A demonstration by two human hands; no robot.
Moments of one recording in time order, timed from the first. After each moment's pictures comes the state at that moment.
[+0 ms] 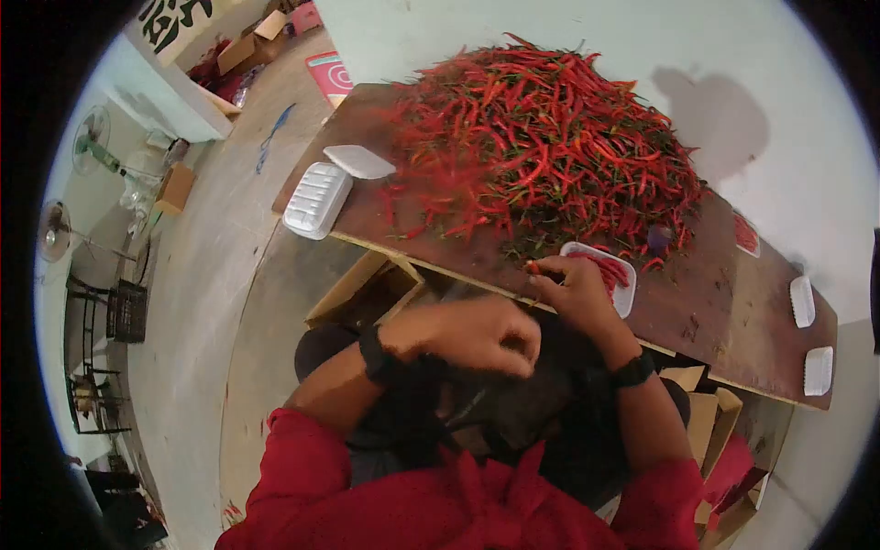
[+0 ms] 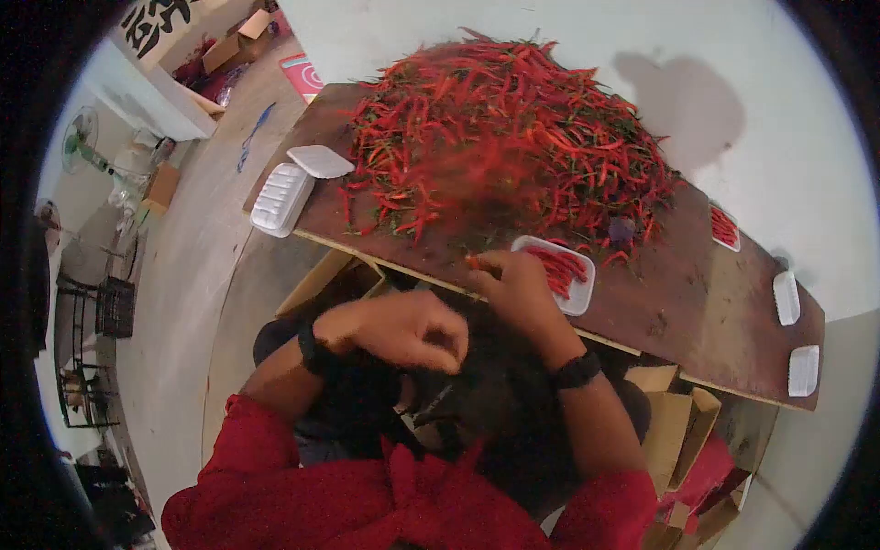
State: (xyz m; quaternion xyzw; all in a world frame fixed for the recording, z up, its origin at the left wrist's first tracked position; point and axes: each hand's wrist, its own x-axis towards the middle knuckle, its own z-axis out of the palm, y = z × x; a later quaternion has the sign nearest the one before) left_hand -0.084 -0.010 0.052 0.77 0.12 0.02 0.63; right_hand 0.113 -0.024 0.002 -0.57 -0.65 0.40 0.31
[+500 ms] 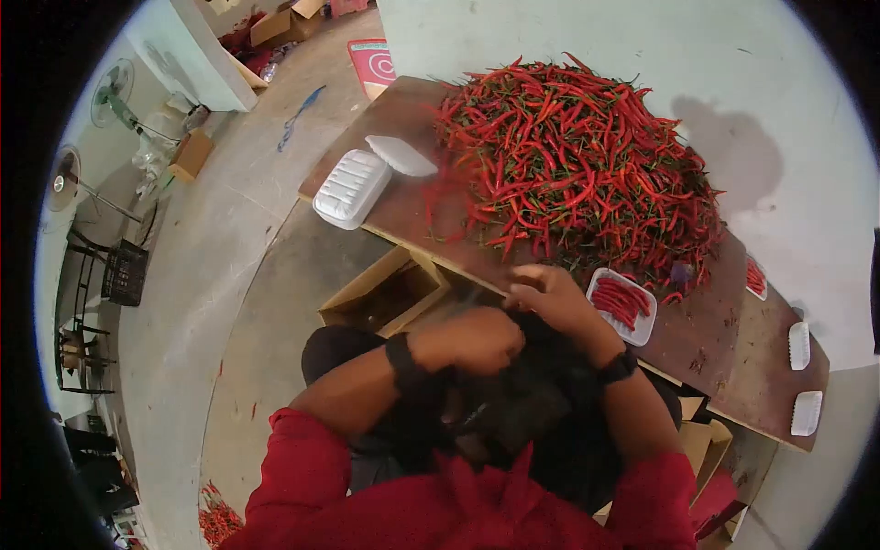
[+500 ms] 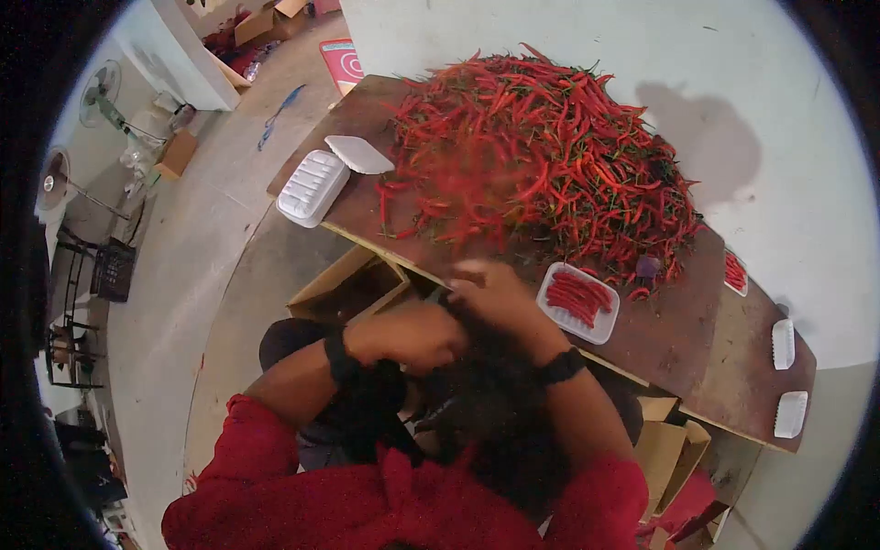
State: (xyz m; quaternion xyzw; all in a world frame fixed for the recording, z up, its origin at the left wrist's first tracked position) left_hand -0.119 -0.009 0.010 0.90 0.25 -0.05 0.35; right_hand 0.060 0.013 -0.025 -0.42 -0.63 0.59 0.27
